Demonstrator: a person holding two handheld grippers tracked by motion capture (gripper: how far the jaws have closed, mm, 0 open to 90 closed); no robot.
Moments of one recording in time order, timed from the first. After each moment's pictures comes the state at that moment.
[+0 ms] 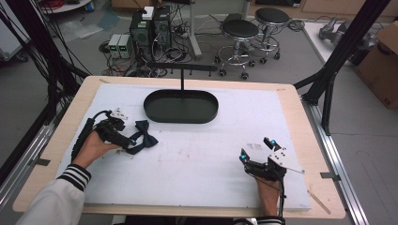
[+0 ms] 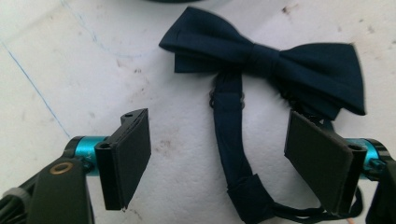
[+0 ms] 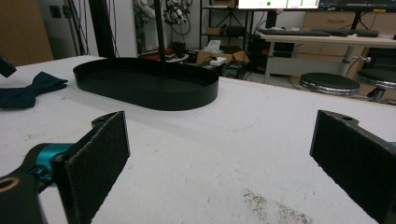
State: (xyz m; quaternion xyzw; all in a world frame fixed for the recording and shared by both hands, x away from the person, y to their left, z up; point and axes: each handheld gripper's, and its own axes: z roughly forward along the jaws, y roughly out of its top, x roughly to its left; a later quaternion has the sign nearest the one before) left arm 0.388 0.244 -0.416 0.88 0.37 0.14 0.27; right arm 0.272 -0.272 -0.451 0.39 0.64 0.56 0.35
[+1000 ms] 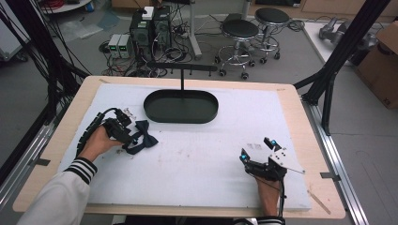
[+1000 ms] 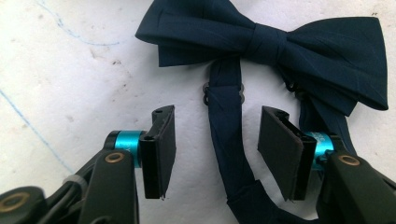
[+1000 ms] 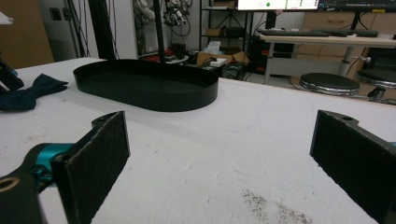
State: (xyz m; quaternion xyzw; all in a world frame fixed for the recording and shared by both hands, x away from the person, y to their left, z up) left arm 0.406 0.227 -0.416 0.90 0.37 0.10 0.21; right arm 0.272 -0.273 -0.452 0.39 0.64 0.56 0.35
